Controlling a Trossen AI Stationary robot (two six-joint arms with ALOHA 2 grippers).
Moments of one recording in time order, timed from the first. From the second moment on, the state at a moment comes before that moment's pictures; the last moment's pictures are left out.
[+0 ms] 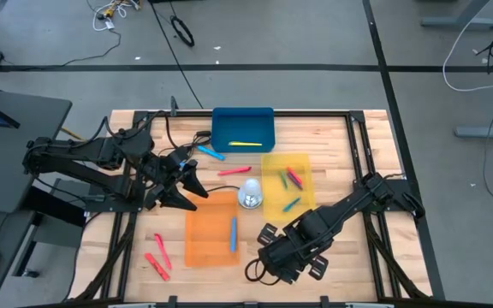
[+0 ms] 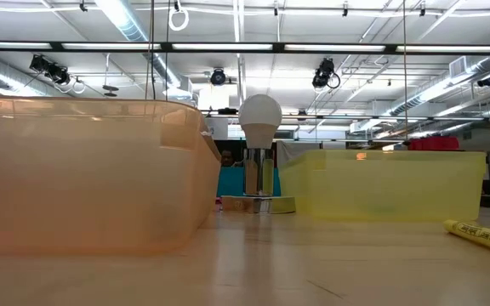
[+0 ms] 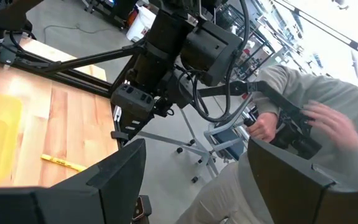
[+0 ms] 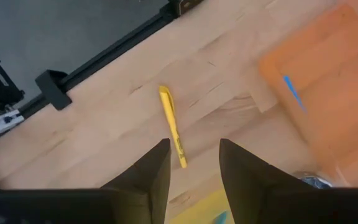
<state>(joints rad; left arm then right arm) -0.12 1.02 1.12 -0.20 0.45 -0.64 0.55 2.11 2.33 -1.57 -0.11 -0.45</state>
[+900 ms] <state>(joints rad) -0.12 1.02 1.12 -0.20 0.45 -0.64 0.53 2.00 1.66 -1.12 -0.06 -0.54</state>
